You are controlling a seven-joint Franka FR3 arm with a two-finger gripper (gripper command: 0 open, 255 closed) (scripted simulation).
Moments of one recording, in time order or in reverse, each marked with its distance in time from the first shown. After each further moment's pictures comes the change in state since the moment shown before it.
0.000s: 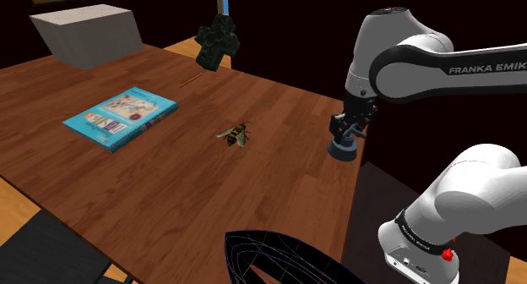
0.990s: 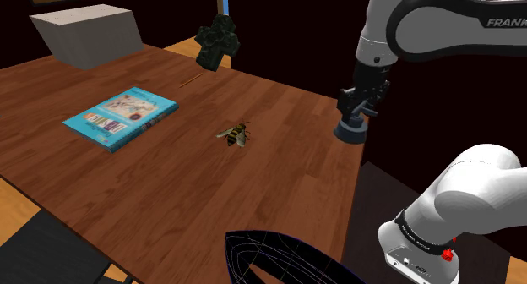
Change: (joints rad) arm -0.006 -0.024 -0.014 0.187 -0.011 -0.211 -0.011
